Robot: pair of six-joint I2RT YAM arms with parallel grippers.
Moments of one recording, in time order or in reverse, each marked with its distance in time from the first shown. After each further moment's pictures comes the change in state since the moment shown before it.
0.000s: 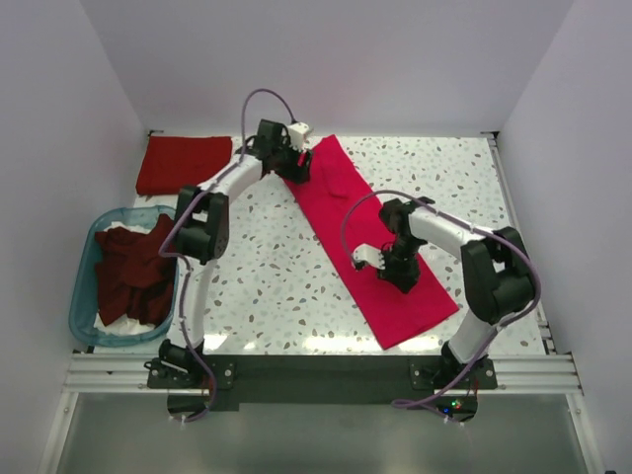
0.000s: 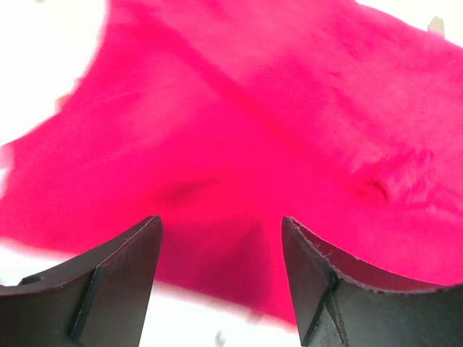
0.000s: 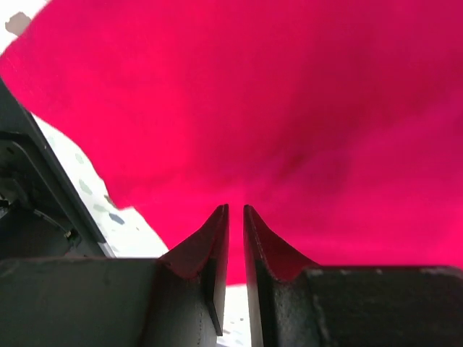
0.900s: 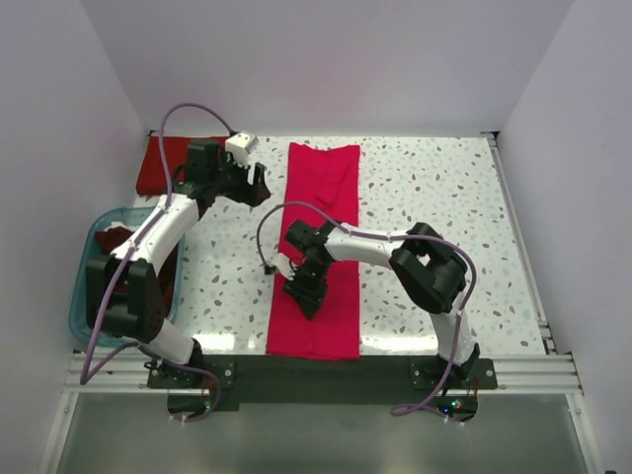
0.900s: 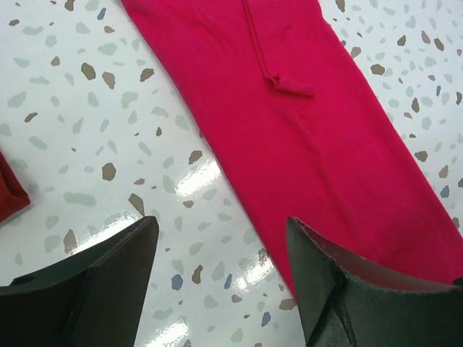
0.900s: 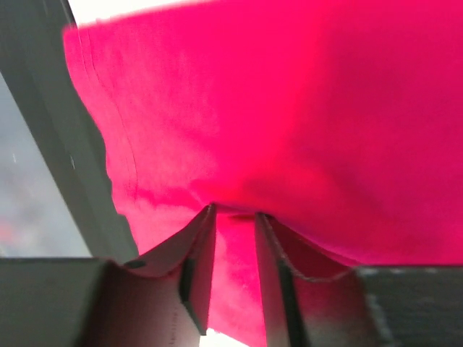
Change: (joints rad) left arm 0.171 -0.861 -0.813 0.085 0.085 -0.085; right arm 0.534 0.348 0.296 0.309 -0.359 0.772
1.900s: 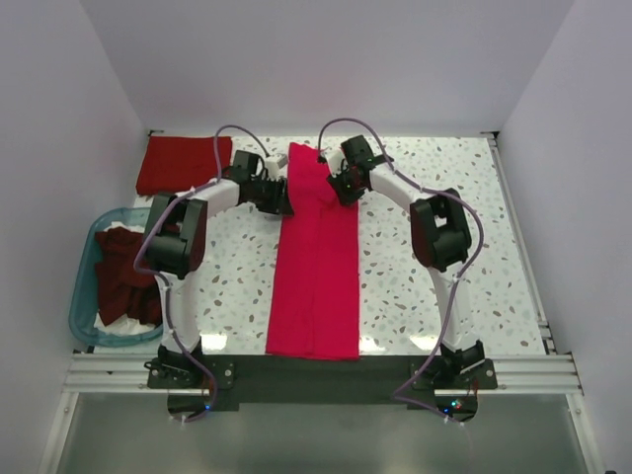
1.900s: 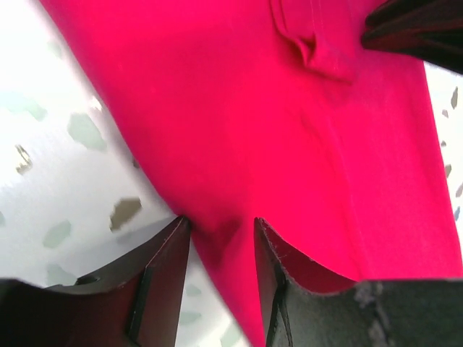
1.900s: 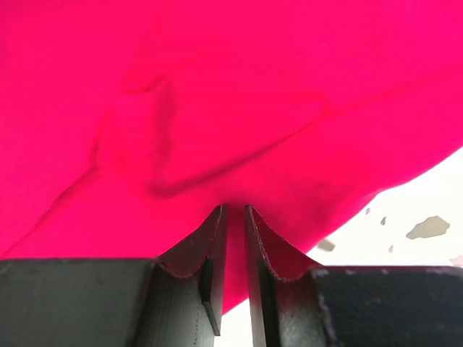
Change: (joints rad) left arm -0.069 0.539 0.203 0.040 0.131 -0.144; right arm -0.483 0.247 0.459 0.261 0.414 0.023
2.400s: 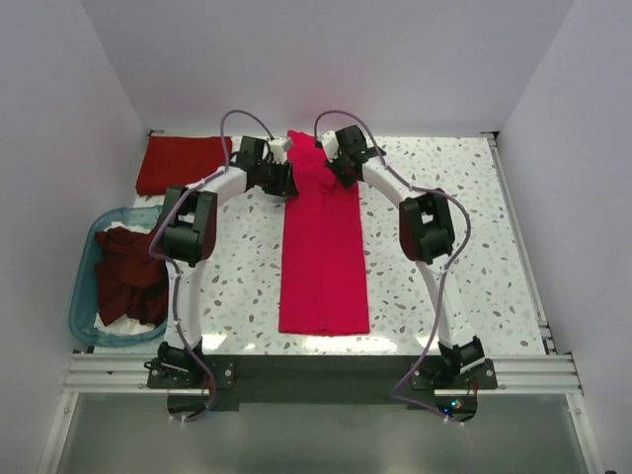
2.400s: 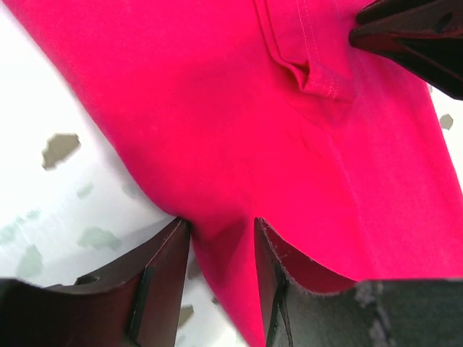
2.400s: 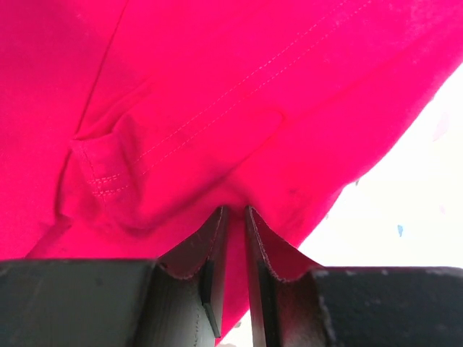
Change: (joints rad) left arm 0.001 0.182 0.272 0.001 -0.035 -0.012; right arm -0.008 0.200 0.294 0.024 0.185 -0.031
